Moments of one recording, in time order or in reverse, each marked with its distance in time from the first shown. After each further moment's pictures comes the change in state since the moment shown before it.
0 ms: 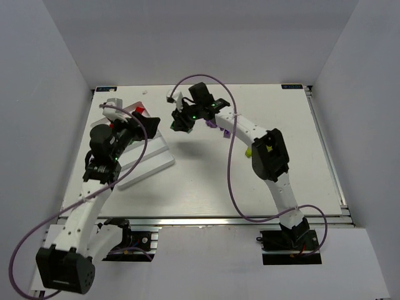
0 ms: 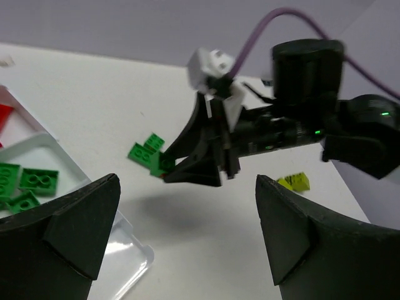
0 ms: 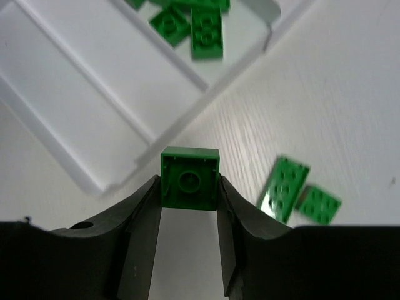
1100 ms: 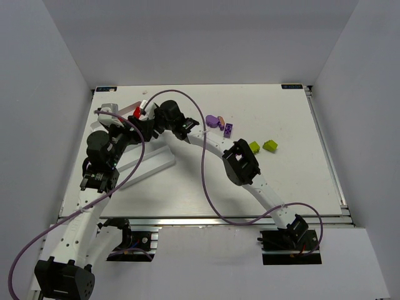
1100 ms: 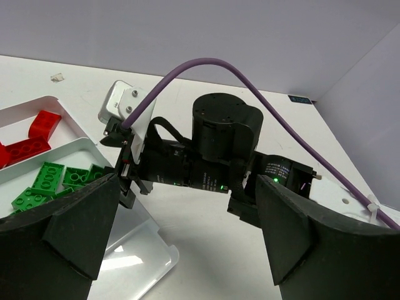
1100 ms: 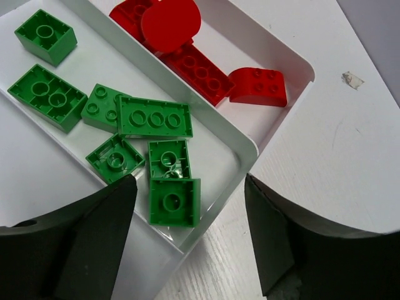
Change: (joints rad) left arm 0.000 -0.156 -0.042 -0.045 -0.137 0.073; right arm 0.197 0.435 0.408 0.399 0.305 0.010
